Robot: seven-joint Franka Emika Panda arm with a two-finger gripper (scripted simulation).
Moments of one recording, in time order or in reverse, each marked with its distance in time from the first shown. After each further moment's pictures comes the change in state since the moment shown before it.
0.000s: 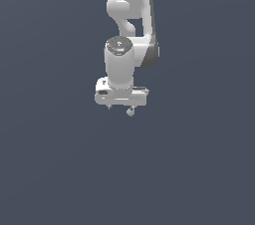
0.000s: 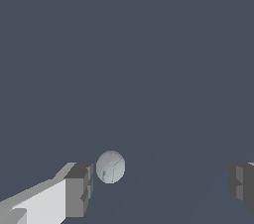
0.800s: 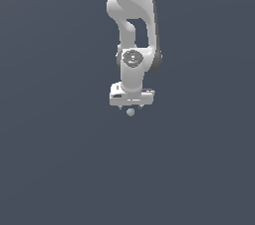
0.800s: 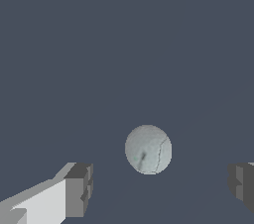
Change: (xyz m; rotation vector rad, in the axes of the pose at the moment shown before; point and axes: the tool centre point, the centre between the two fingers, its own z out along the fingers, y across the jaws) arm -0.053 -0.042 0.069 0.018 -0.019 -0.083
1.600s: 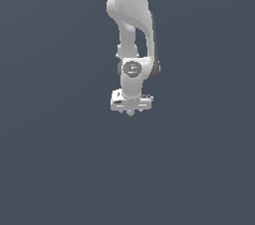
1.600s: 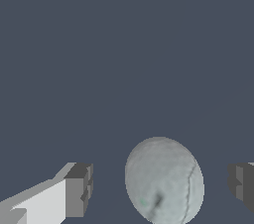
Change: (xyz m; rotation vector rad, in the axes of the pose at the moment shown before) arm -0.002 -0.001 0.045 0.000 -0.001 -0.001
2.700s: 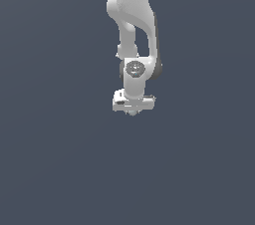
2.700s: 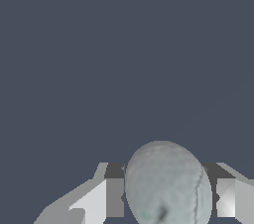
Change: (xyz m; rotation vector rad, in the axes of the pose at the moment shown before) arm 0.006 -0.010 -0.004 0.000 0.001 0.001
